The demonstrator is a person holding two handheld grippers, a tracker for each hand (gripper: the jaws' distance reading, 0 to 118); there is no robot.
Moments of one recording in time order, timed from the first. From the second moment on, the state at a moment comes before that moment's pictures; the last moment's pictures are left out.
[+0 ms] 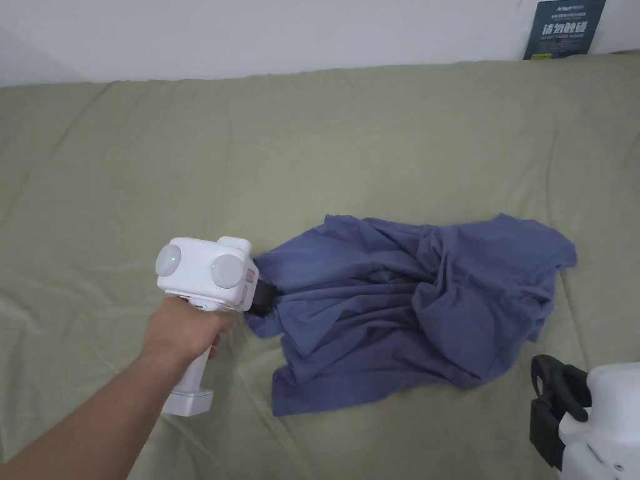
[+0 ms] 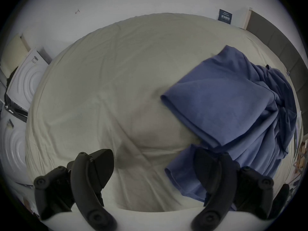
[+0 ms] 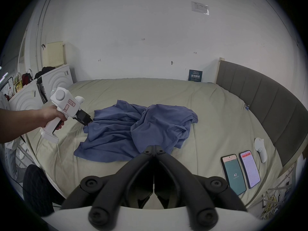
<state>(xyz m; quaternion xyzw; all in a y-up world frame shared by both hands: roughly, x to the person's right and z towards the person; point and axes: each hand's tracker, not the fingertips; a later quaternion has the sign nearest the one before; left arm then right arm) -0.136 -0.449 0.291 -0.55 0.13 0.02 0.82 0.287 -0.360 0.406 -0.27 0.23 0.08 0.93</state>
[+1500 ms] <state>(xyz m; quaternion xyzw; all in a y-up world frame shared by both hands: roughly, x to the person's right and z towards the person) -0.179 -0.426 0.330 -0.46 0.01 0.23 0.86 0.295 -0.444 0.036 -0.55 0.14 0.04 0.82</state>
